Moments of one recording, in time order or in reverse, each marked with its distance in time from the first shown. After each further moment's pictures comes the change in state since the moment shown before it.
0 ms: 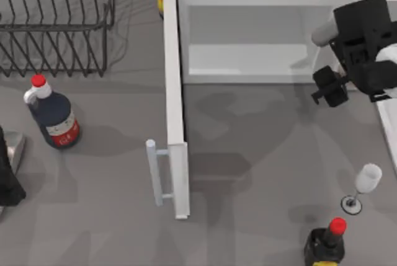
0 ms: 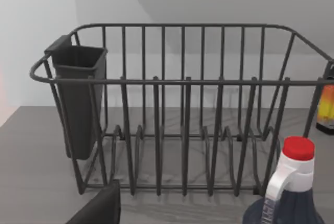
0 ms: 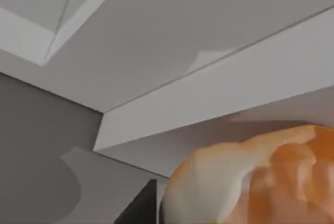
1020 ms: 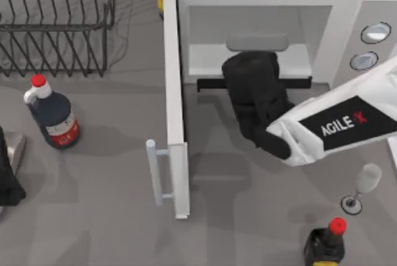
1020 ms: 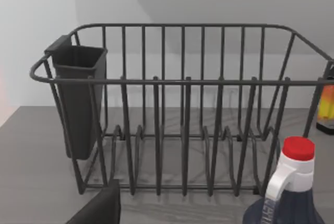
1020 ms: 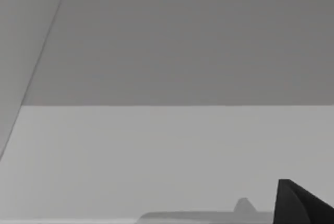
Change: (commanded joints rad) left arm 0.000 0.000 0.000 0.000 0.000 0.000; right arm 0.320 0.333 0.053 0.685 0.154 0.567
